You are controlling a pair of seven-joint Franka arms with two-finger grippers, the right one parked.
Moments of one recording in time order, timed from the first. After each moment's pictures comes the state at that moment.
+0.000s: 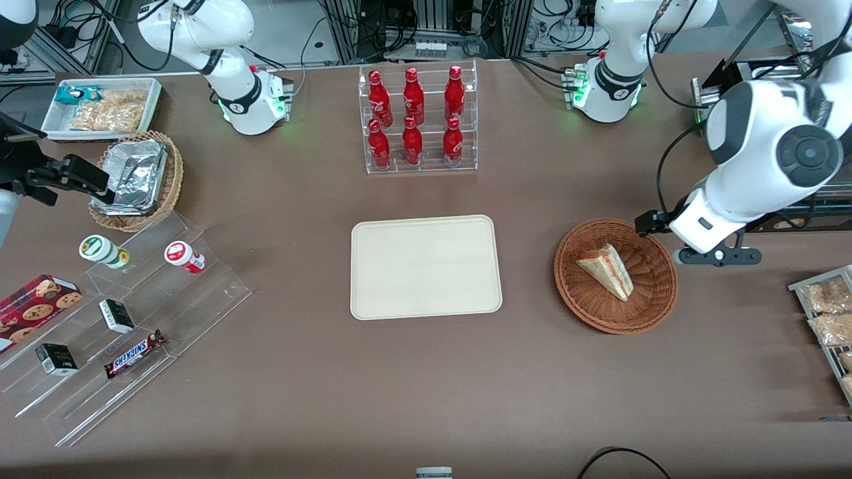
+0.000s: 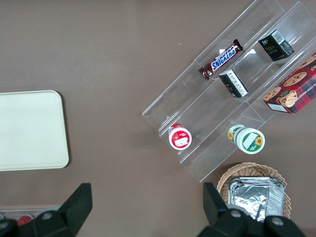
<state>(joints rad) -0.06 0.07 -0.07 -1.97 0.02 1.92 -0.14</state>
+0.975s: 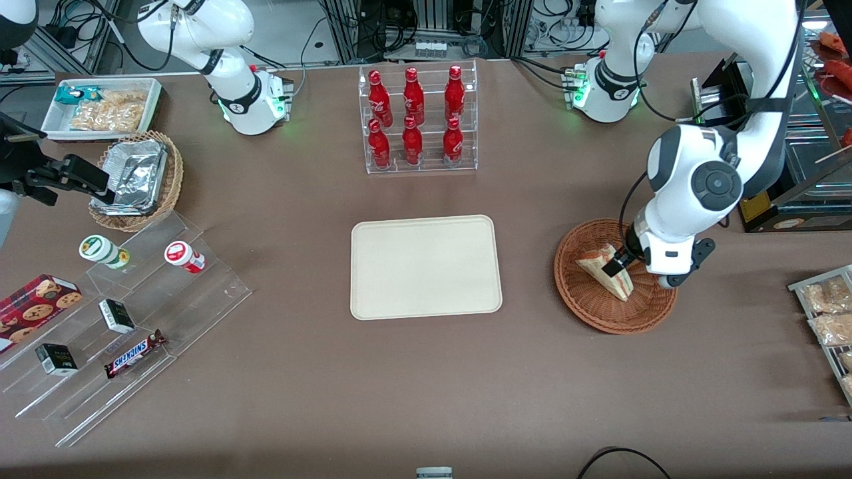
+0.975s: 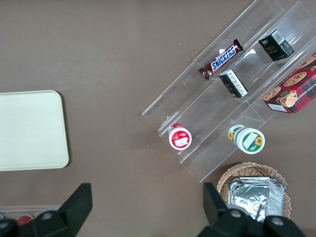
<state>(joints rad) -0.06 0.18 -0.14 -2.12 0.02 2.24 -0.97</state>
